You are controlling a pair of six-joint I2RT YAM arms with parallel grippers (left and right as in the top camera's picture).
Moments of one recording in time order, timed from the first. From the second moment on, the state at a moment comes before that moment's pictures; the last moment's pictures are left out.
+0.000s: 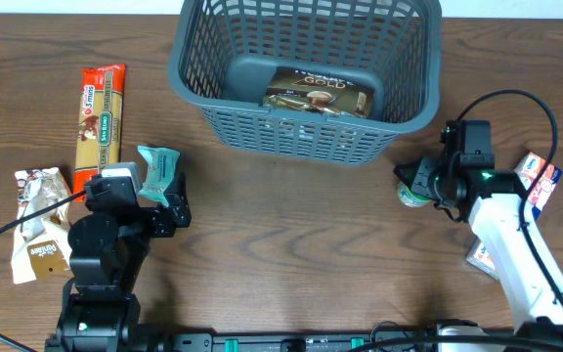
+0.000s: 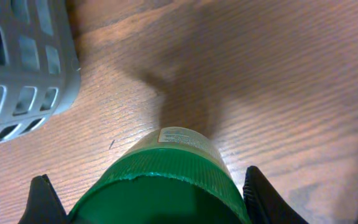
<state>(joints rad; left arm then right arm) -0.04 0.54 0.48 -0.31 0.09 -0.21 0.00 1.35 0.88 -0.67 0.03 0.39</state>
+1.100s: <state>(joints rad) -0.04 0.54 0.48 -0.31 0.09 -0.21 -0.10 1.25 1.37 -0.95 0.20 0.44</state>
